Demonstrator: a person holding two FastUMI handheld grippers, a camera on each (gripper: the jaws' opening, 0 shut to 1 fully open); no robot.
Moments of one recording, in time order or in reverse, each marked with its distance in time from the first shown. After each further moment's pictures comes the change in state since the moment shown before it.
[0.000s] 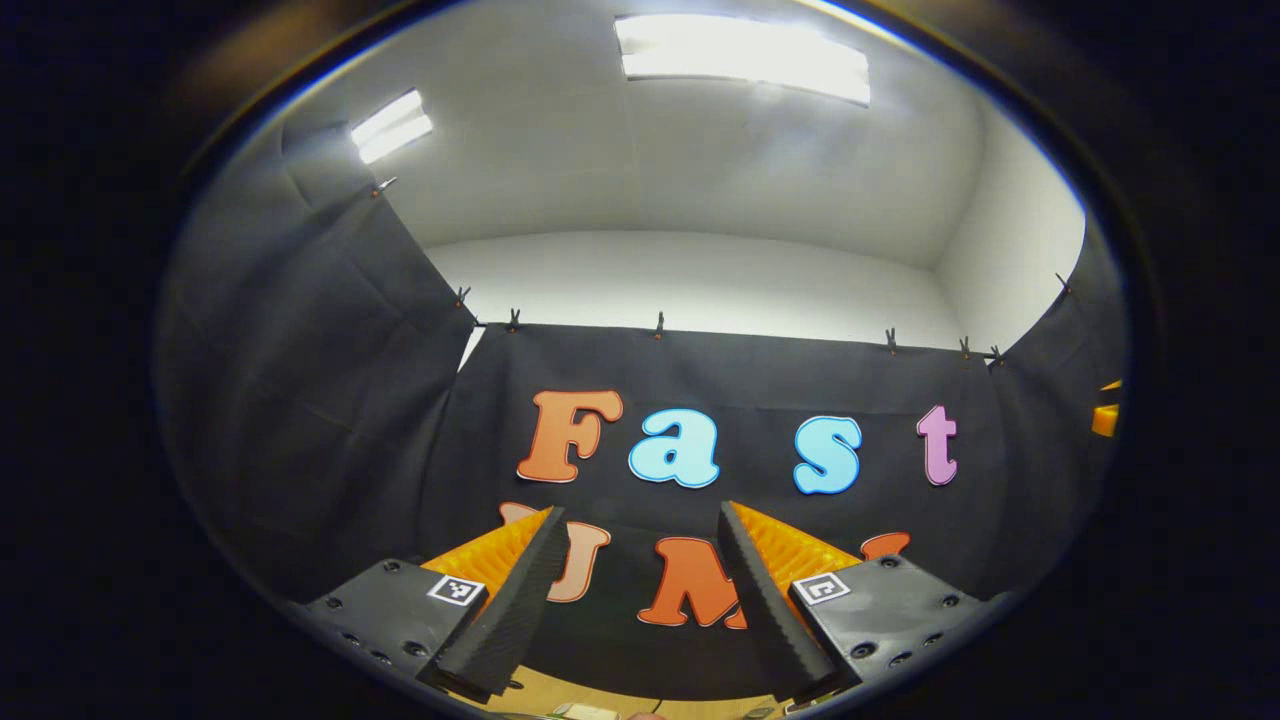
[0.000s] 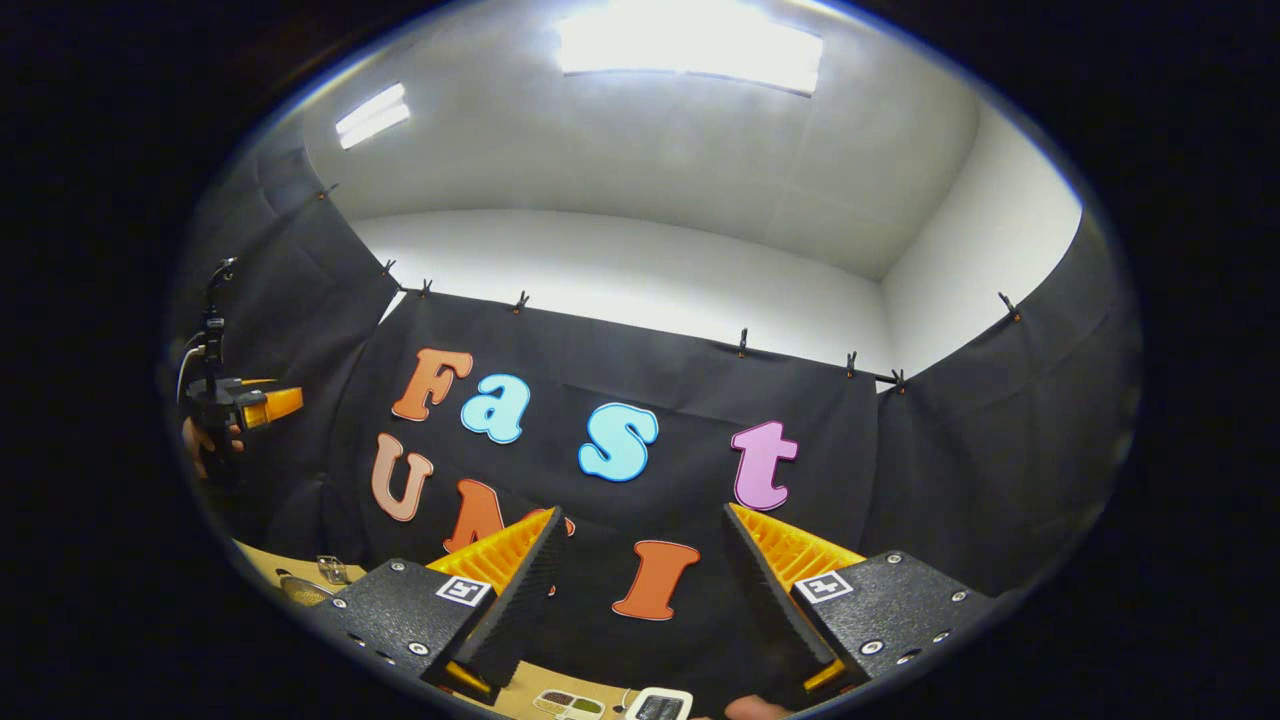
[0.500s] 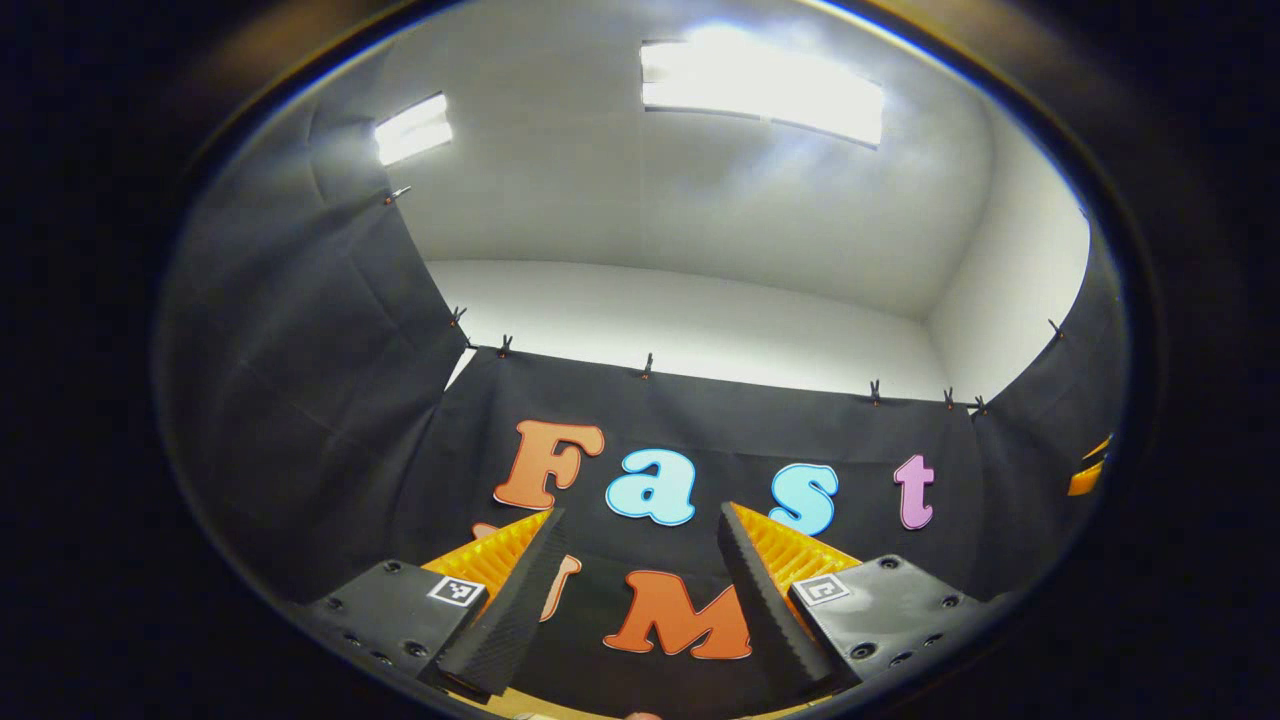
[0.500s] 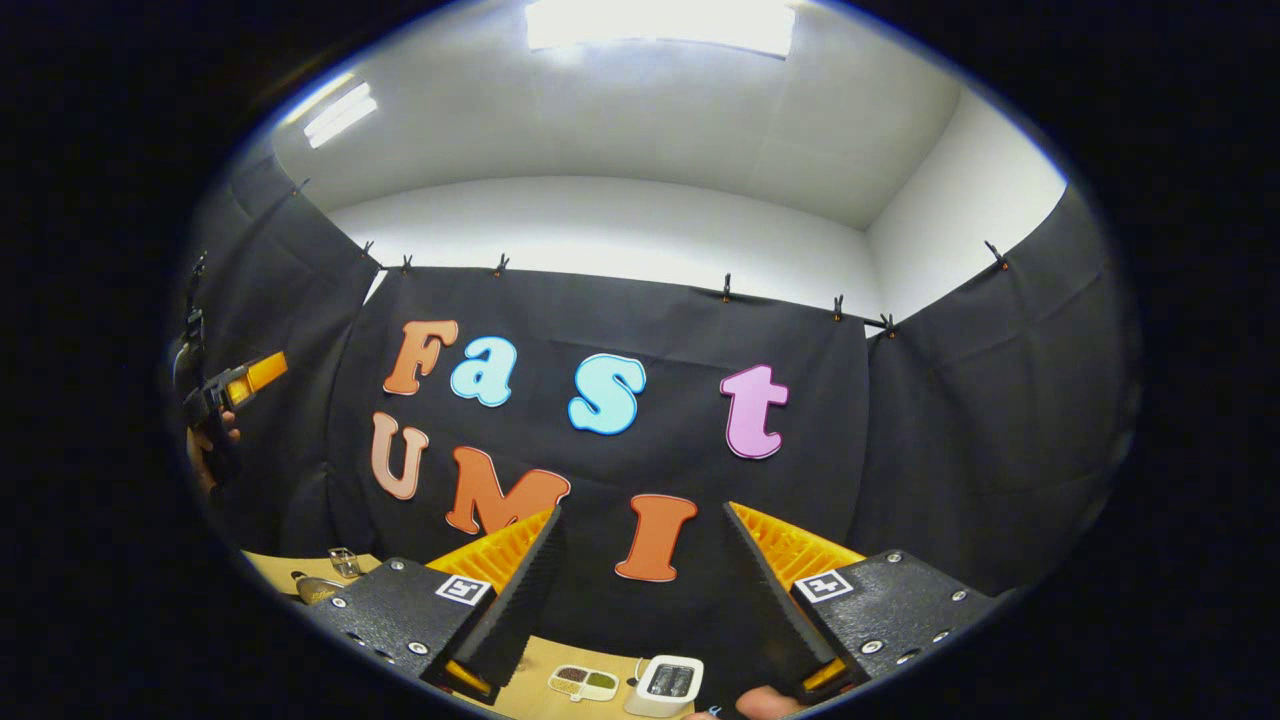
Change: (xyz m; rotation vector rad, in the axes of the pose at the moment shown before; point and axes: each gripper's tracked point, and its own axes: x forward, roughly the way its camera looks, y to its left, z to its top) left arm -0.009 -0.017 0.019 -0.079 -0.099 -0.051; right arm -0.005 -0.022 -0.028 0.067 0.111 -0.010
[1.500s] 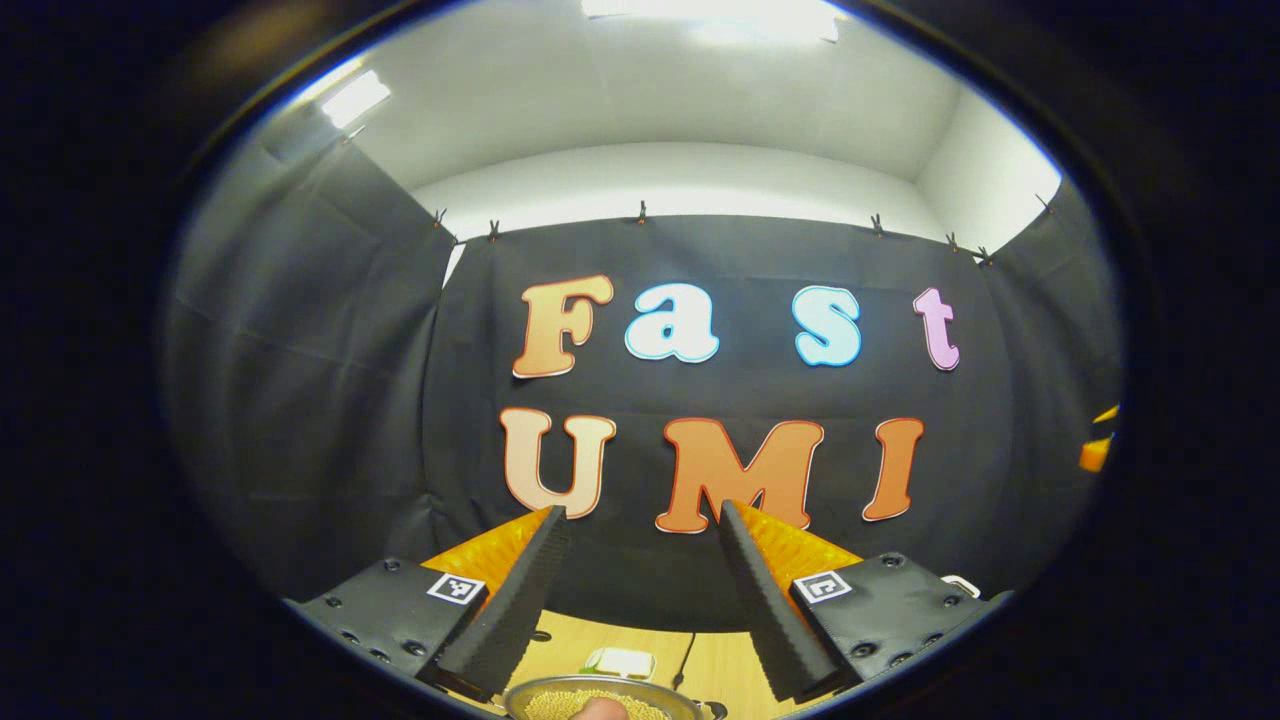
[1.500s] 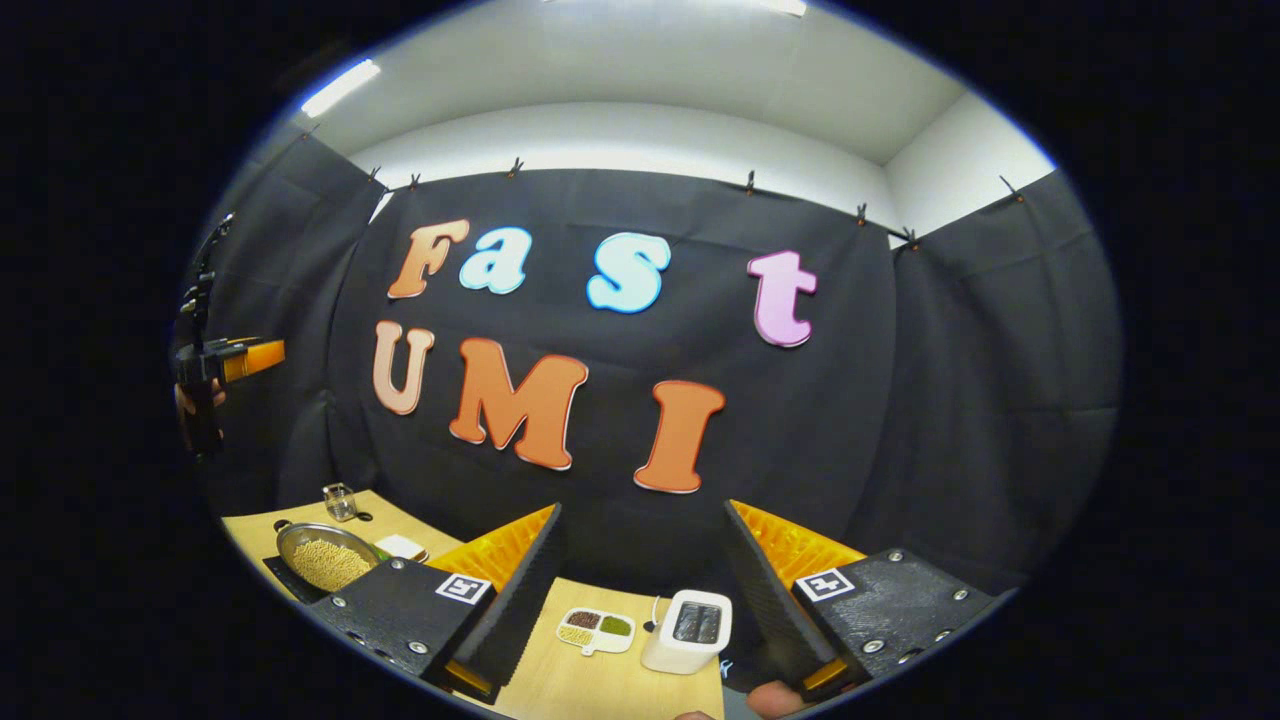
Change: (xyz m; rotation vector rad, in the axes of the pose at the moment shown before) left arm -0.029 0.032 -0.166 0.174 0.368 0.002; right arm 0.000 0.017 -0.156 -0.036 0.246 -0.005
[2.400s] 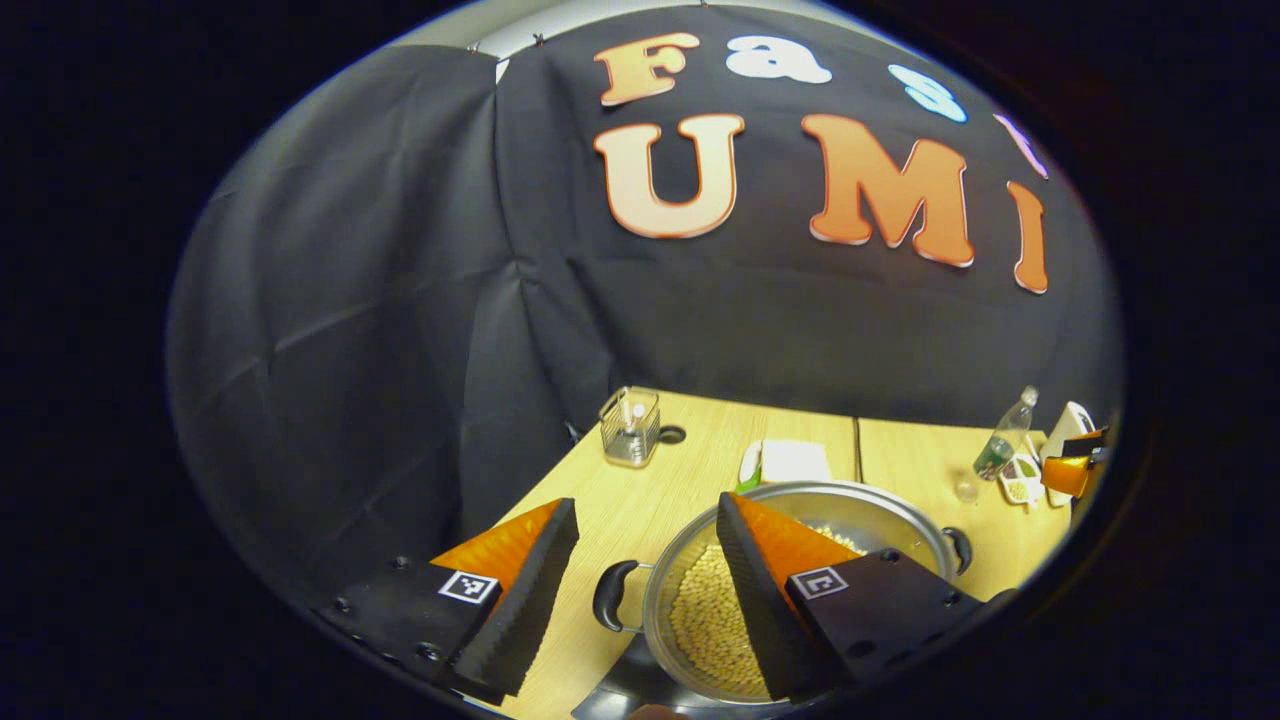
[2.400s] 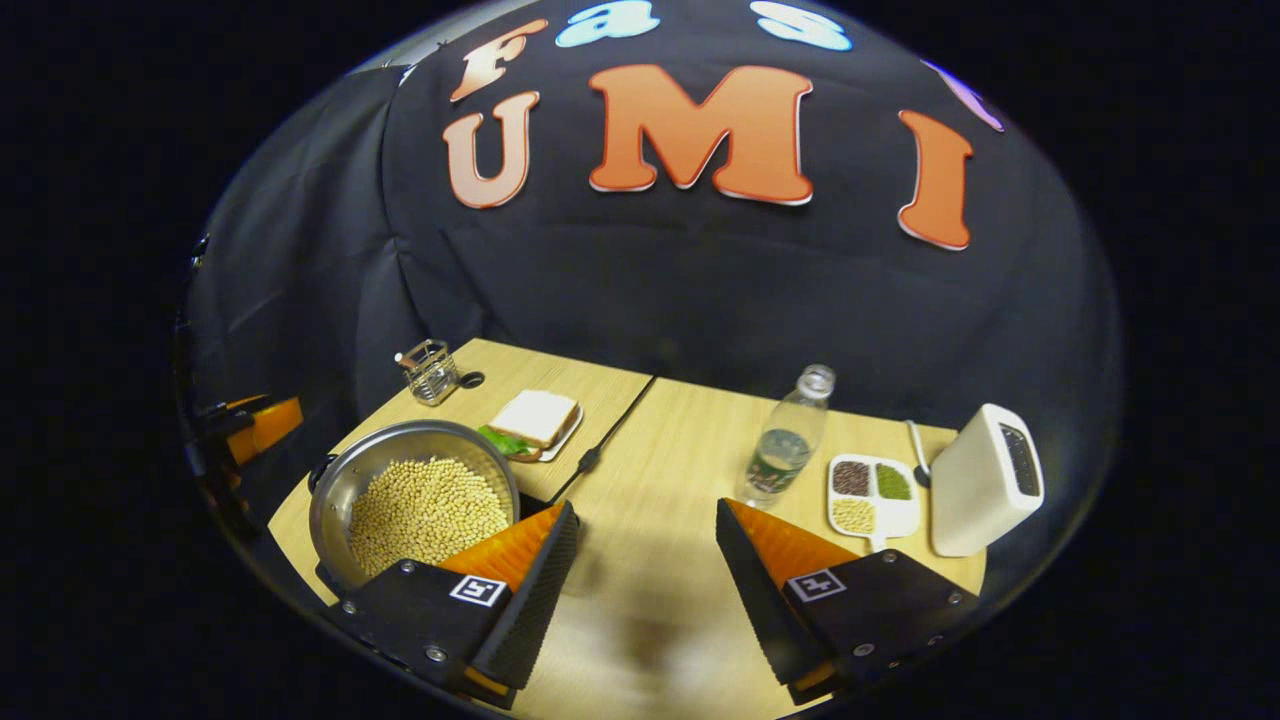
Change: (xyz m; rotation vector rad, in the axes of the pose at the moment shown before) left arm -0.042 0.169 -0.349 0.078 0.631 0.224; right arm 0.075 0.340 -0.285 0.085 0.597 0.333
